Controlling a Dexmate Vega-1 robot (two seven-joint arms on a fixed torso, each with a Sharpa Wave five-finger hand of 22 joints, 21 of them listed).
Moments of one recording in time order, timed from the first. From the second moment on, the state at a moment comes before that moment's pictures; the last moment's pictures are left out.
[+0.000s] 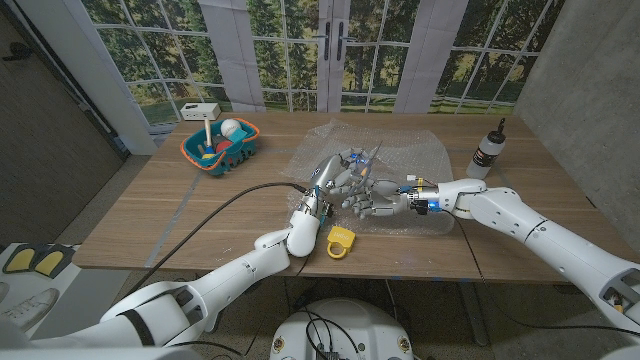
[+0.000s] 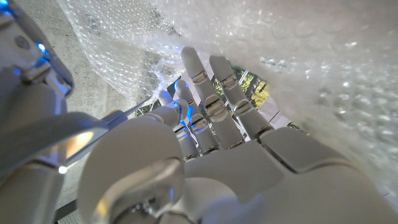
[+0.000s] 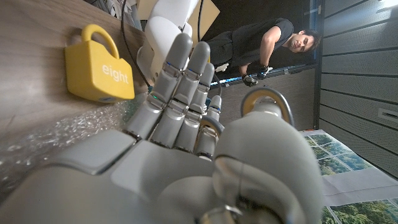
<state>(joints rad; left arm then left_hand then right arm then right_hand) 0.69 0.31 0.84 -1.10 0.44 -0.49 0.77 0.84 0.20 0.71 0.05 0.26 0.62 -0.20 0.36 0.93 0.68 -0.20 0.44 1.05 1.11 -0.21 0.40 0.57 0.63 -0.06 1.13 0.27 -0.73 -0.75 -0.60 -1.54 0.93 -0.31 0.93 0.86 0.11 -0.23 0.04 0.25 0.60 -0.08 0.25 0.19 0.97 -0.04 0.33 0.33 1.01 -0.15 0.43 0.50 0.91 -0.13 0.94 0.19</state>
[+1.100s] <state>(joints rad) 0.68 0.29 0.84 -1.05 0.42 -0.53 0.77 0.86 0.20 0.74 0.08 0.27 0.63 -0.21 0.33 0.90 0.67 -0.21 0.47 1.08 1.07 -0.19 0.40 0.66 0.61 -0.06 1.17 0.26 -0.70 -0.76 -0.62 -1.58 0.92 -0.38 0.86 1.18 0.20 0.17 -0.06 0.20 0.74 -0.11 0.31 0.34 1.00 -0.04 0.41 0.44 1.06 -0.17 0.41 0.57 0.82 -0.10 1.05 0.24</state>
